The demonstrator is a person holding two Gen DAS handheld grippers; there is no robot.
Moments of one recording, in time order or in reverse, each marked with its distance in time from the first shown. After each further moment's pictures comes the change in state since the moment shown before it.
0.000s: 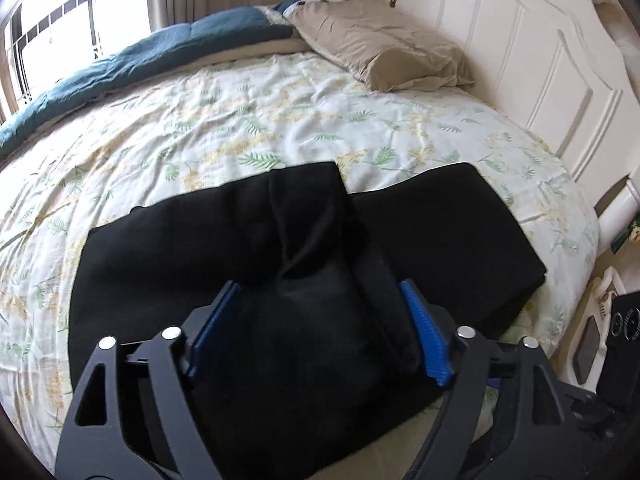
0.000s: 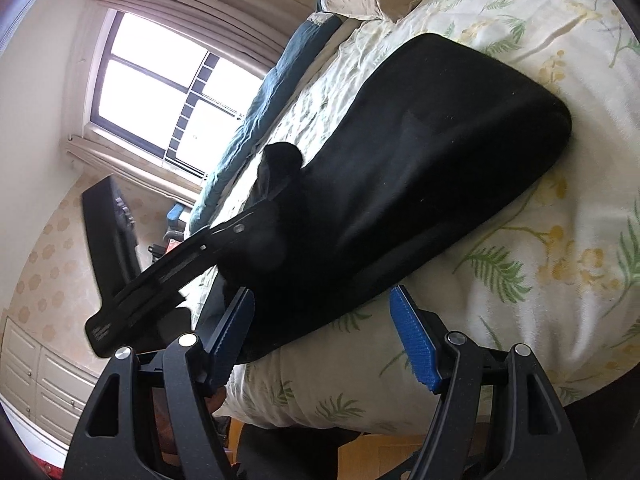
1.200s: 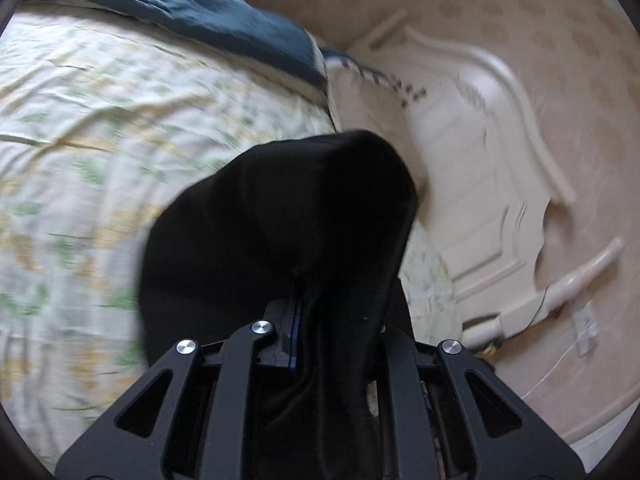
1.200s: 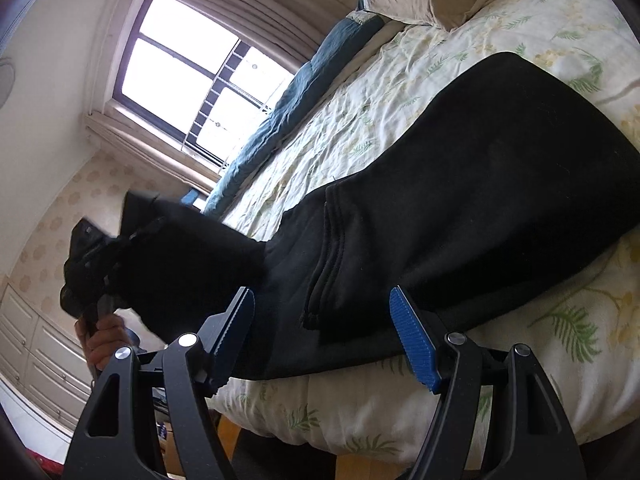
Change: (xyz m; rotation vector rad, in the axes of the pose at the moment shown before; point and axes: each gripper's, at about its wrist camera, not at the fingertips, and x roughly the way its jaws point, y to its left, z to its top) left arm -0.089 0.167 0.025 -0.456 -0.046 -0.439; right arm 0.029 0.032 0.021 -0.103 0.006 0.058
